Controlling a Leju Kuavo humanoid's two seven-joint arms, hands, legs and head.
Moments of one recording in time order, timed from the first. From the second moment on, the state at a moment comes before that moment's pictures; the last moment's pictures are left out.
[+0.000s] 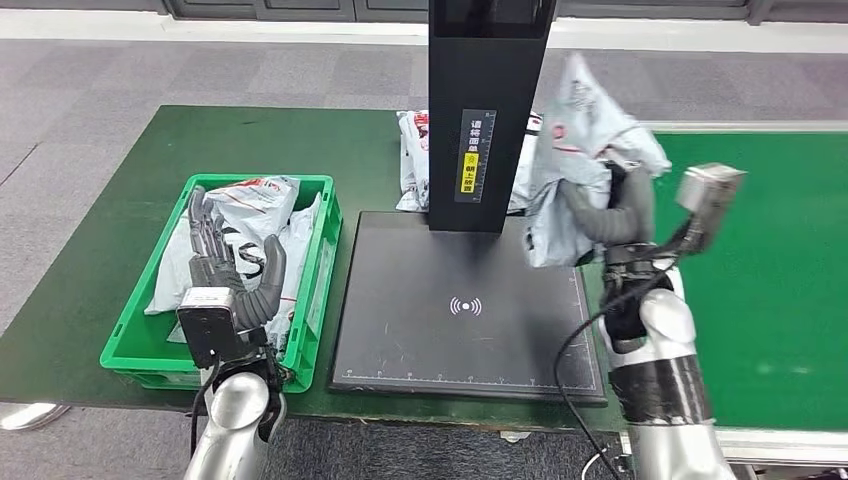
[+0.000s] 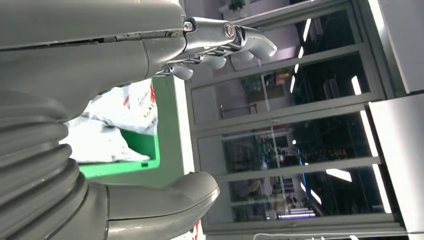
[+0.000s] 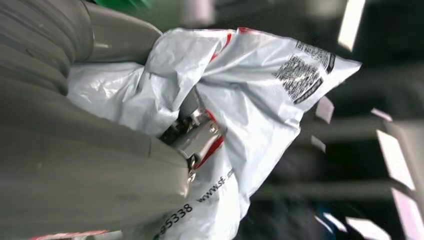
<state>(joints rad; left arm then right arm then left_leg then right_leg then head) -0.16 -0.23 -0.23 -1.44 -0.22 0.51 -0.57 -0.48 0.07 0.12 -1.25 -0.20 0.03 -0.24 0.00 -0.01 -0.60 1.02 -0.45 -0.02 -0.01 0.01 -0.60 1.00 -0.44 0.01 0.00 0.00</state>
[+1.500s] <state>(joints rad) -0.16 -0.24 -0.22 -1.42 -0.30 0.48 -0.55 -0.54 0.16 0.41 -0.87 0.11 0.01 -0.33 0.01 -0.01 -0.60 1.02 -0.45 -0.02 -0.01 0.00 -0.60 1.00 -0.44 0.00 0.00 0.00</state>
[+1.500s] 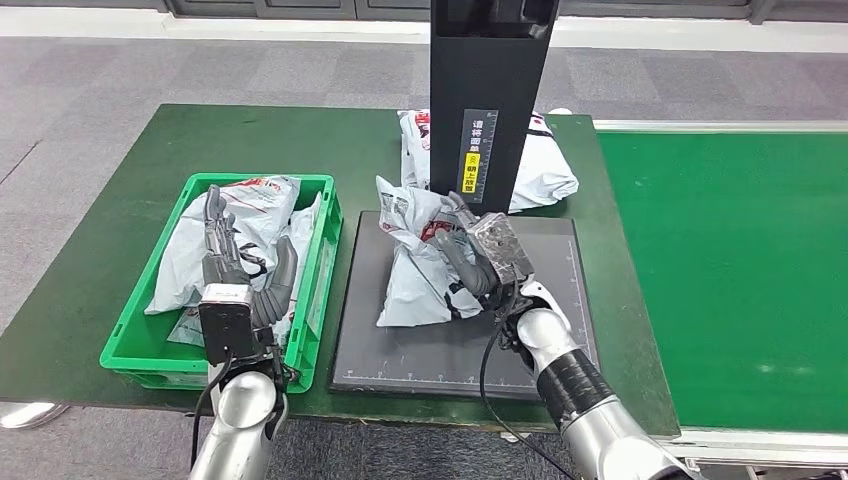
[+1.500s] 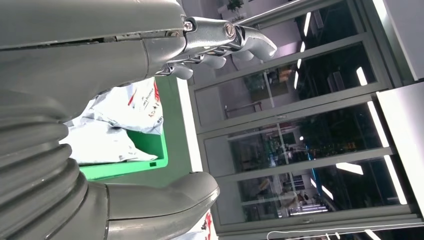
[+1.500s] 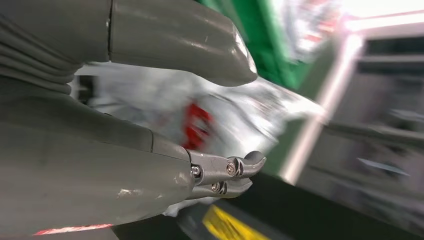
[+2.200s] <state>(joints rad) -0.17 -0.24 -0.22 -1.40 -0.51 0.32 -0.48 -0.40 0.14 0.35 -1.33 0.11 -0.17 -0.45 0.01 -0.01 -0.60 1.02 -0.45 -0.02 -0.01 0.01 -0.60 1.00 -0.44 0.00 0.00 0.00</state>
